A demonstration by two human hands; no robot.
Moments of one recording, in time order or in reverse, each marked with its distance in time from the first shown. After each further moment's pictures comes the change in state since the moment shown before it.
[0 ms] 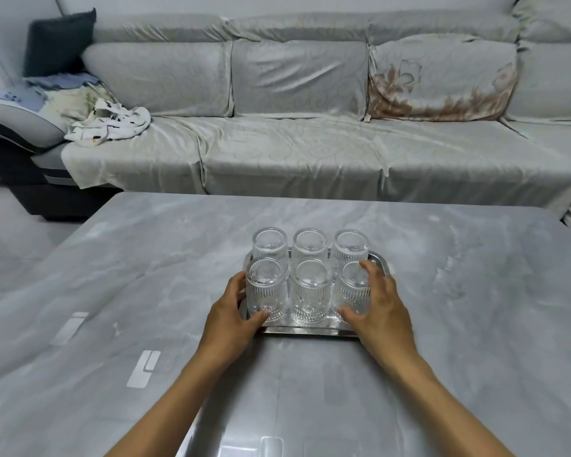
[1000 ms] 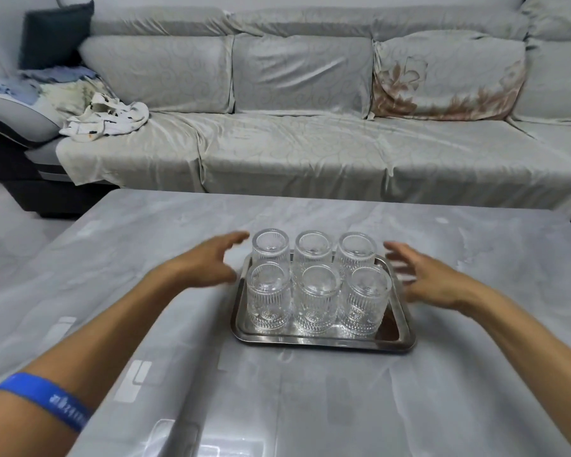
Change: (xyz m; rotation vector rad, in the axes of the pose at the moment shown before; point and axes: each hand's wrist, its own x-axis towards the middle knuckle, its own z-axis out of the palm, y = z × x) left_hand 0.107 0.039 -0.067 0.406 -0.447 0.086; right_hand 0.092 0.028 -0.072 0.178 -0.640 0.102
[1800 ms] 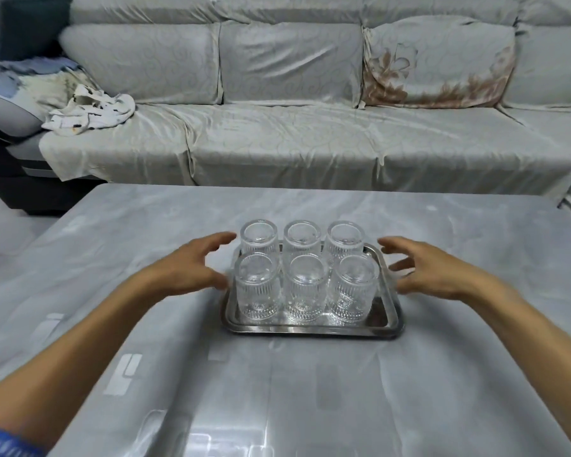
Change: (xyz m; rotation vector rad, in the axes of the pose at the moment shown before) left_hand -0.026 0.001 0.008 -0.130 -0.007 -0.023; right_hand -0.012 0.009 -0.009 -0.113 -0.004 -0.050
